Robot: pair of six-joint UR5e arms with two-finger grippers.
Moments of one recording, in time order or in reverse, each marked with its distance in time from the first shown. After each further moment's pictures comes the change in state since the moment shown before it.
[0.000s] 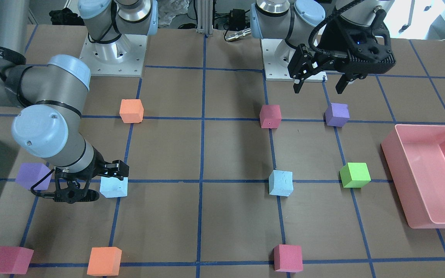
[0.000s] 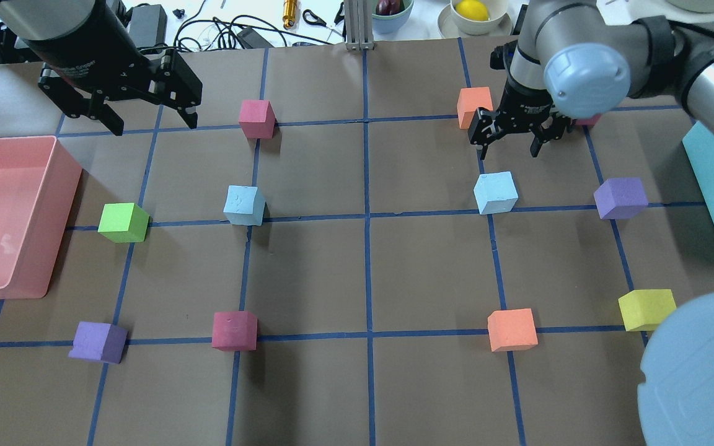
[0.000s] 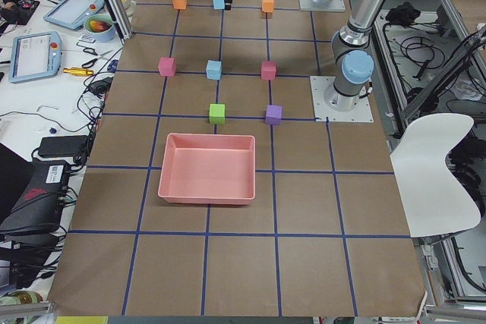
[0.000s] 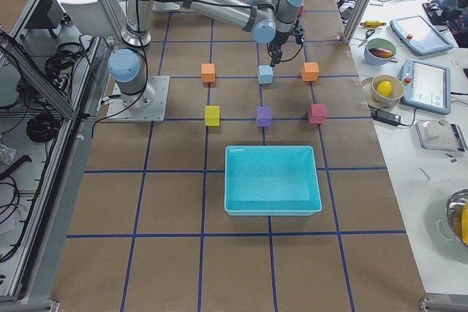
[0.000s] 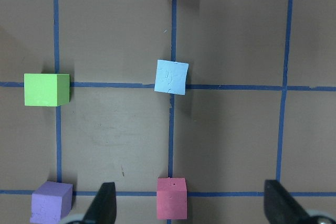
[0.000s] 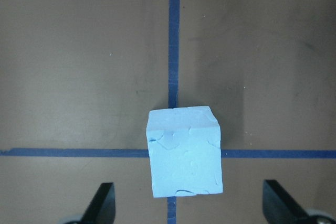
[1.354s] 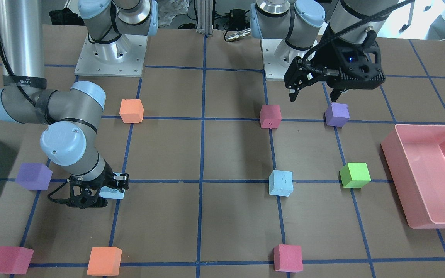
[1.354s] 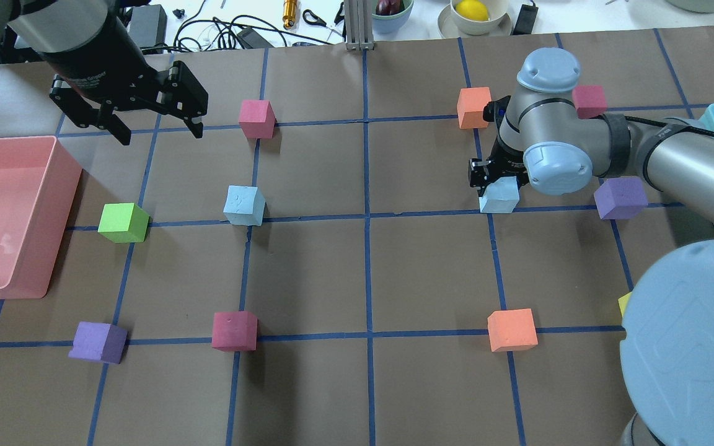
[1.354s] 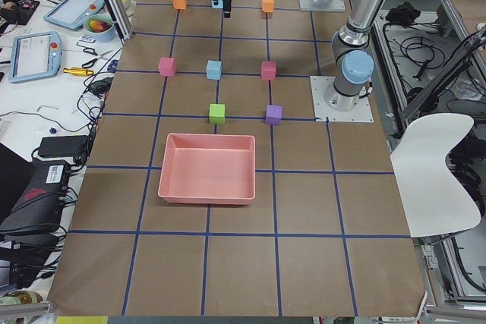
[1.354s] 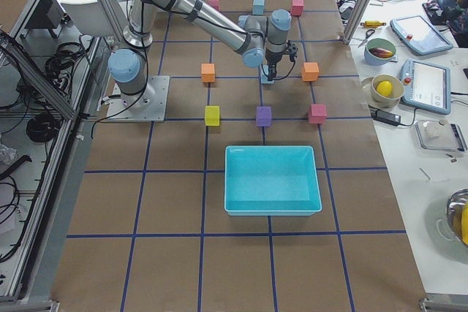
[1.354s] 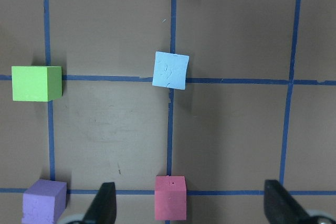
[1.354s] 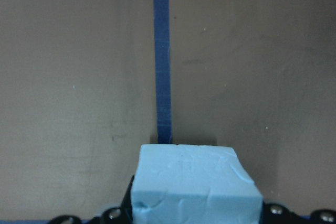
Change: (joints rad) left arm -0.002 -0.069 -0.091 0.121 -0.007 0.004; right arm -0.012 0.069 0.098 -0.289 0.013 0.034
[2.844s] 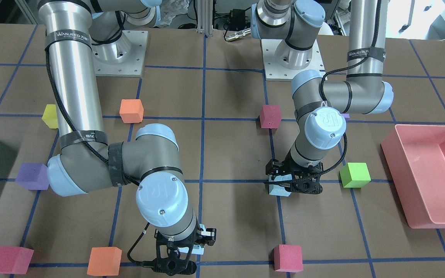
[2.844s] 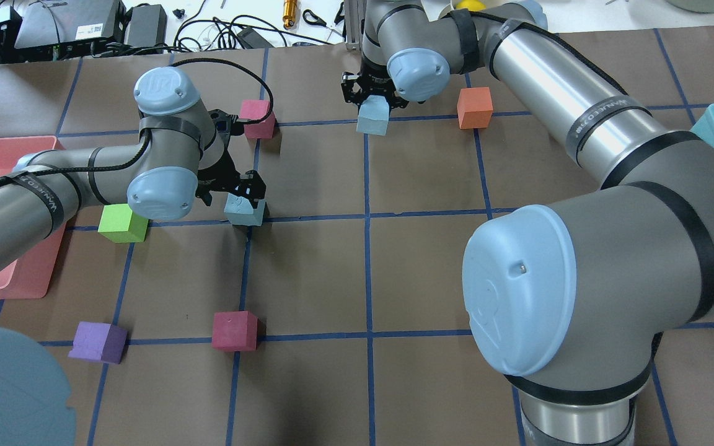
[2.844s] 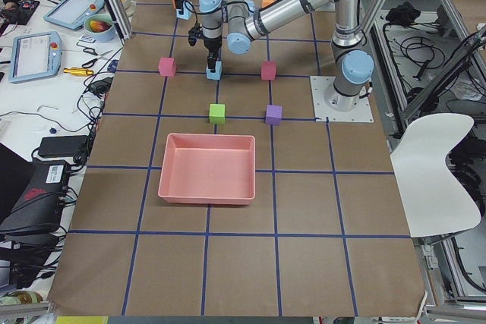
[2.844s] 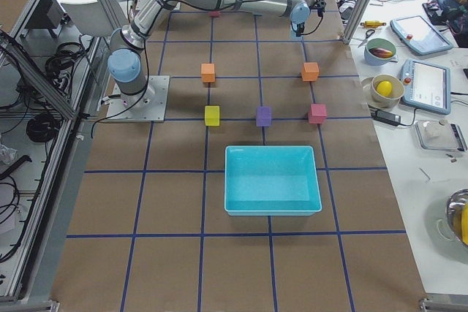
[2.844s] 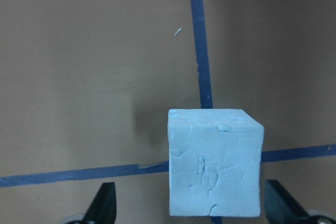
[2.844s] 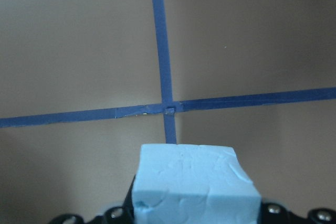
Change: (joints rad) left arm 0.012 -0.336 -0.287 0.584 0.051 0.138; right arm 0.293 0.371 -0.708 0.249 0.076 0.357
